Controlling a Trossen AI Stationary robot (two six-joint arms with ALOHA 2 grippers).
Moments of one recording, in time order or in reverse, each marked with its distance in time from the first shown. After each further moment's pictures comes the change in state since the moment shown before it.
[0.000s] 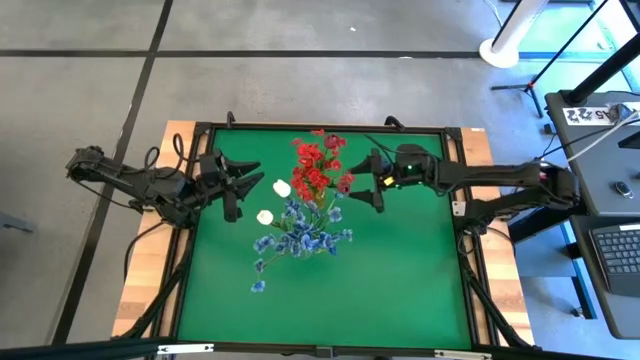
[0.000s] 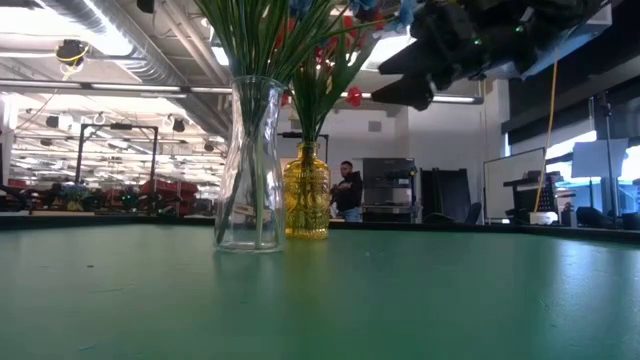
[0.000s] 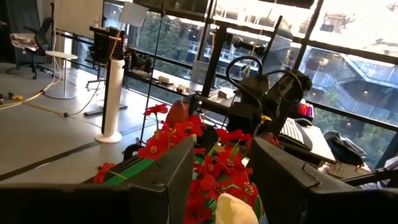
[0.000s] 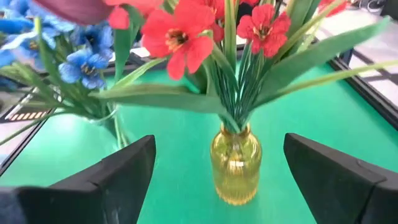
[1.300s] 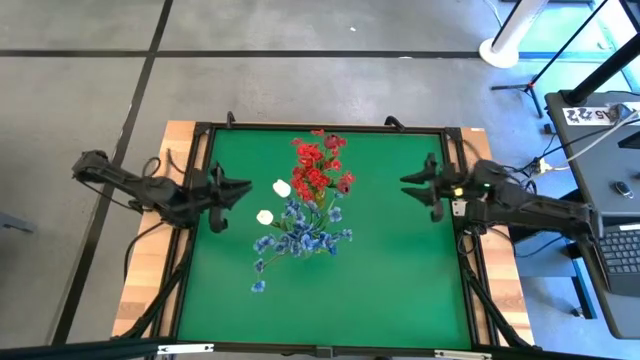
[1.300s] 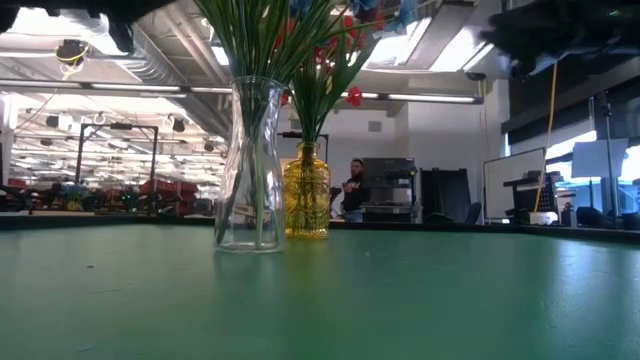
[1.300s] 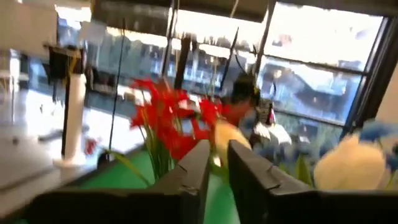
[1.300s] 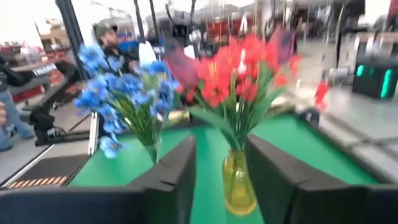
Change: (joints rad) left arm -0.053 -0.292 -0.361 0.182 0.103 0.103; right arm 0.001 -0.855 -0.348 -0.147 0.045 0.089
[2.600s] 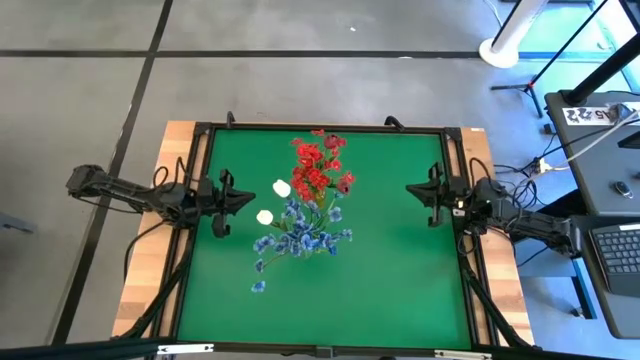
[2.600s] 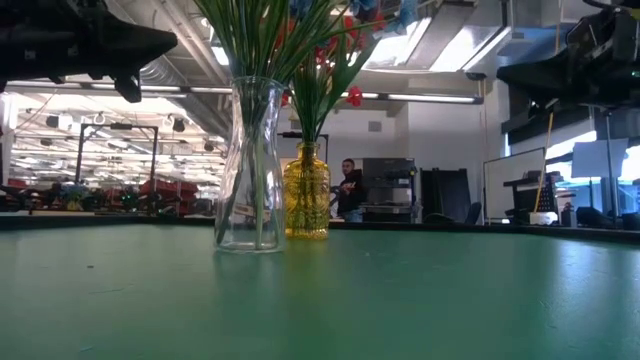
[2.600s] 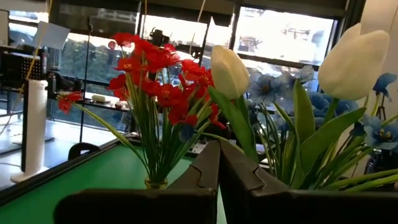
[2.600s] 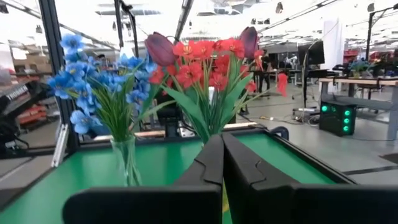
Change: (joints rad) left arm 0.183 -0.077 -0.317 0.267 0.326 0.009; right arm -0.001 -0.379 -0.352 0.112 0.113 -0.054
